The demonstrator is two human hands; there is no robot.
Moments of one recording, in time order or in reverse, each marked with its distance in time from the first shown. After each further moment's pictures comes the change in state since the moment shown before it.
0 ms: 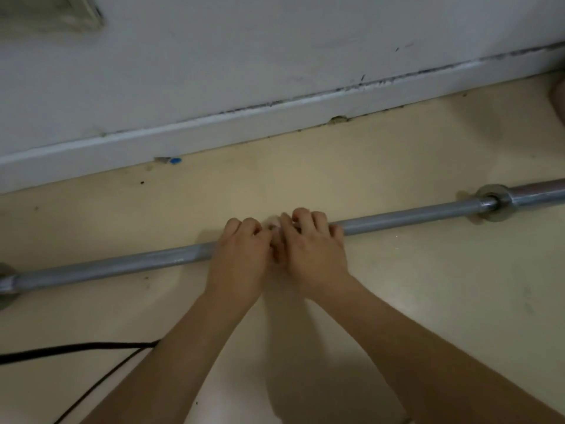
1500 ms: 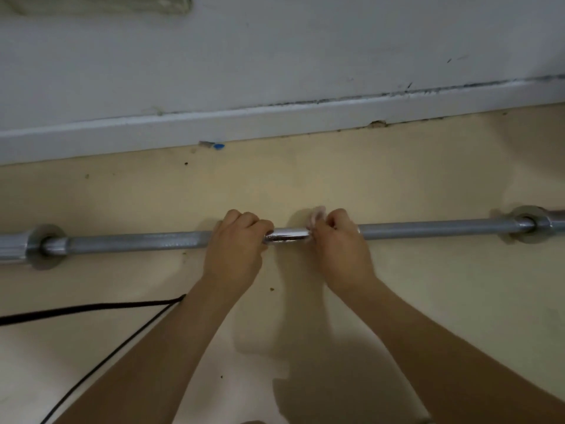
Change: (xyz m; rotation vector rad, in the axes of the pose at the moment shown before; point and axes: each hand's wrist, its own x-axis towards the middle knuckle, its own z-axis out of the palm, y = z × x) left_hand -0.028 -0.057 -0.007 -0.069 -0.002 -0.090; right_hand -0.004 -0.018 -0.012 0.194 -0.112 0.082
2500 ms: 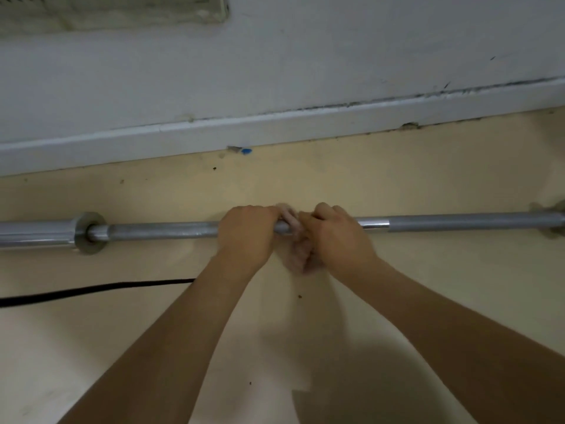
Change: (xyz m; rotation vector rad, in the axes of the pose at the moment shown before) left_hand 0.035 -0.021 -0.022 0.203 -0.215 -0.075; right_hand 0.033 -0.032 0.012 -0.166 -0.122 -0.377
